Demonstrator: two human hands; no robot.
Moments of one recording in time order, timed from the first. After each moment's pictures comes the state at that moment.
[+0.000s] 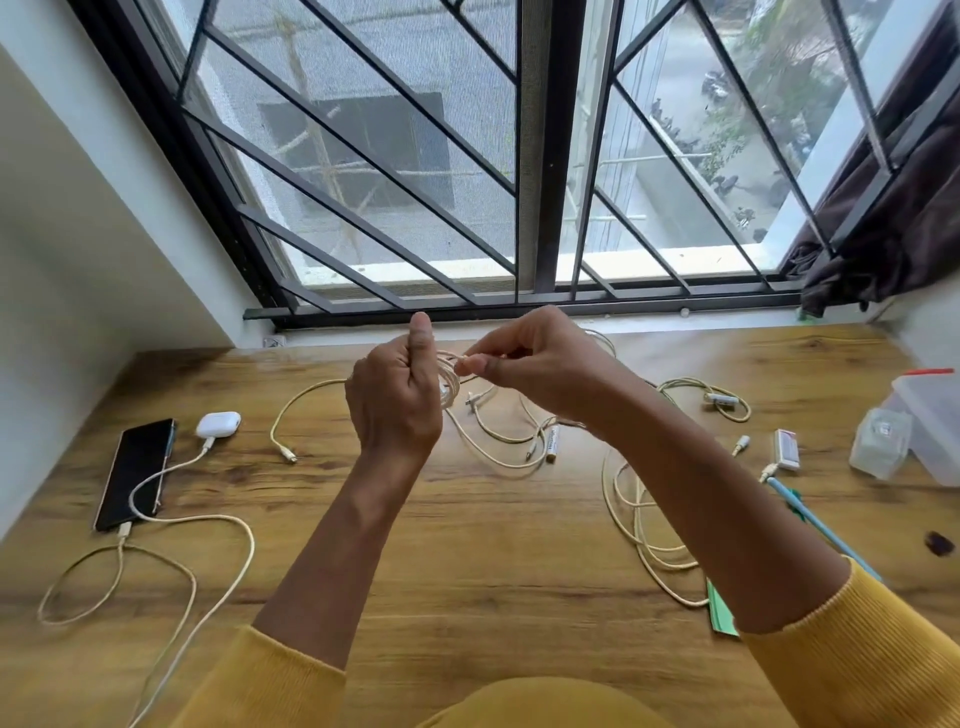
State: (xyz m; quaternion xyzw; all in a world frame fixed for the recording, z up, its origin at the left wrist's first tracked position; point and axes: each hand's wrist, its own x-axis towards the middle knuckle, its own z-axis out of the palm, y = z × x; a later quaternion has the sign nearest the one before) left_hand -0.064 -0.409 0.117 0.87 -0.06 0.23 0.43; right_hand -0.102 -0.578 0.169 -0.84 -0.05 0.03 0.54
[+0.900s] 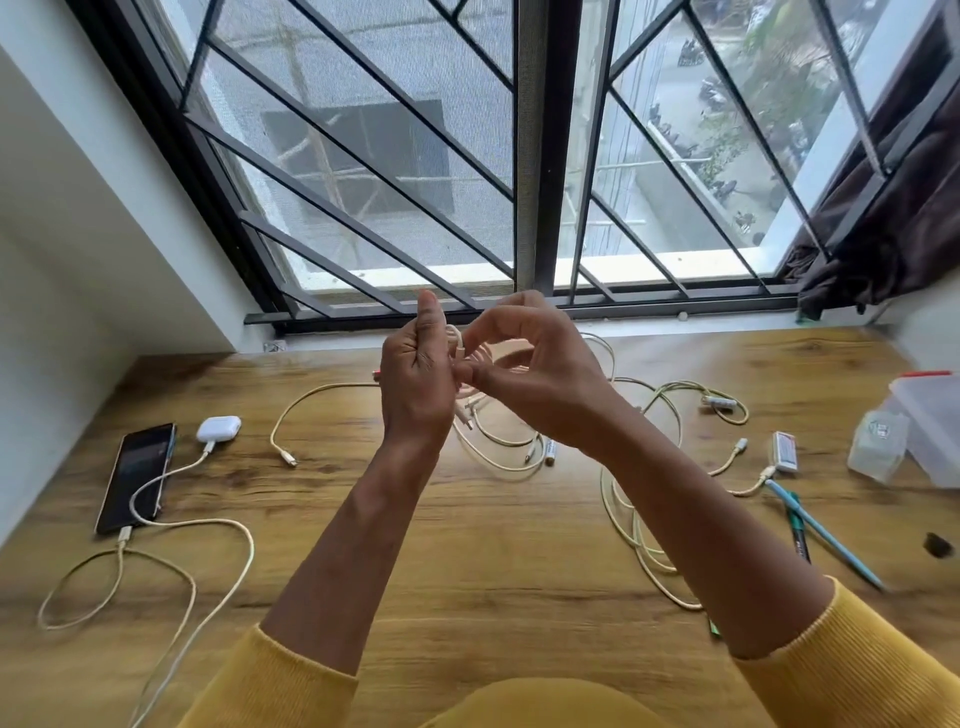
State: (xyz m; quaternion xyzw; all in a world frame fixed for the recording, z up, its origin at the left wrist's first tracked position) left_hand -0.073 -0.438 0.141 0.74 -0.06 0.11 0.66; right_hand -0.113 -0.567 0.162 -0.83 -0.07 -0.10 0.55
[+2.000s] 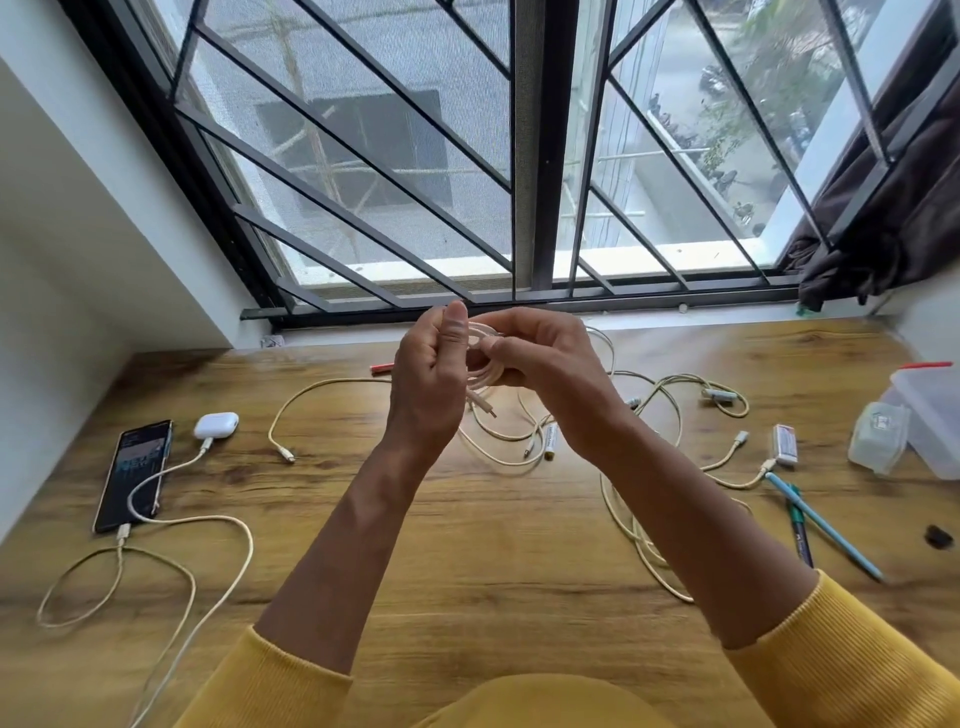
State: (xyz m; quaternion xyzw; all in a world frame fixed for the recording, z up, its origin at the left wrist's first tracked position) left_hand -0.072 -0.432 0.133 0.78 -0.14 0.07 0.61; right_hand -0.110 -0.571 0.144 -0.68 -0.04 -0.06 0.73
